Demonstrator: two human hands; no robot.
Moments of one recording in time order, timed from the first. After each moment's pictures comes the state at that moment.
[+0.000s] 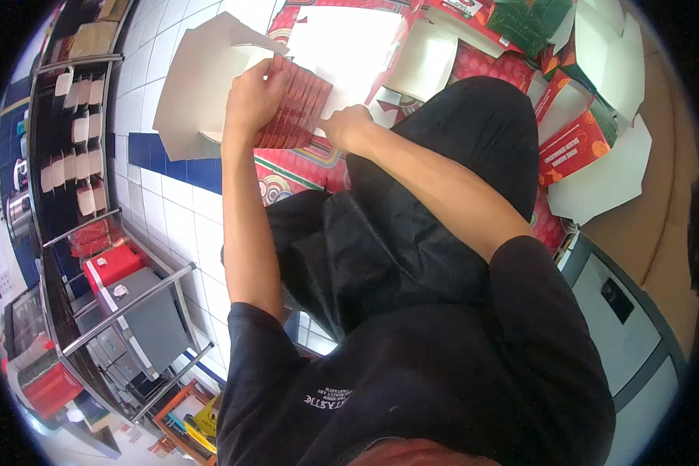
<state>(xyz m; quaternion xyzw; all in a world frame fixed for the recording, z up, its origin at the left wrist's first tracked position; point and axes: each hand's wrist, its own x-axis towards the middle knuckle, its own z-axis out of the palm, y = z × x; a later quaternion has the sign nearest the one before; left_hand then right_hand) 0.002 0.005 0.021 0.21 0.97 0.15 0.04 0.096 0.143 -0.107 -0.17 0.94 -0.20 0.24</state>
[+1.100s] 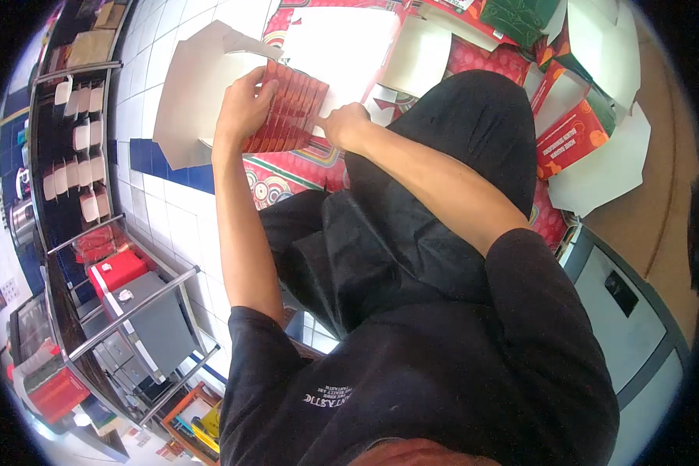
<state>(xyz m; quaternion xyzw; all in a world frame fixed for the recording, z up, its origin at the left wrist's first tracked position) 0.006 -0.003 0.034 0.23 0.95 0.19 0.11 0.087 0.137 -0.122 -0.15 0.94 -0.16 0.27</state>
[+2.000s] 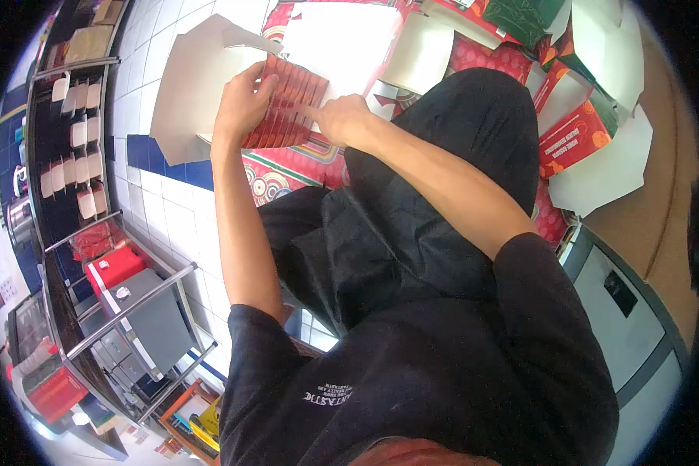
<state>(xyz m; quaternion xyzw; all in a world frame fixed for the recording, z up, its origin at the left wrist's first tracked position) 0.006 -0.006 0.032 0.22 0.95 0.20 0.11 0.103 0.161 -0.067 -0.16 0.94 -0.23 0.20</state>
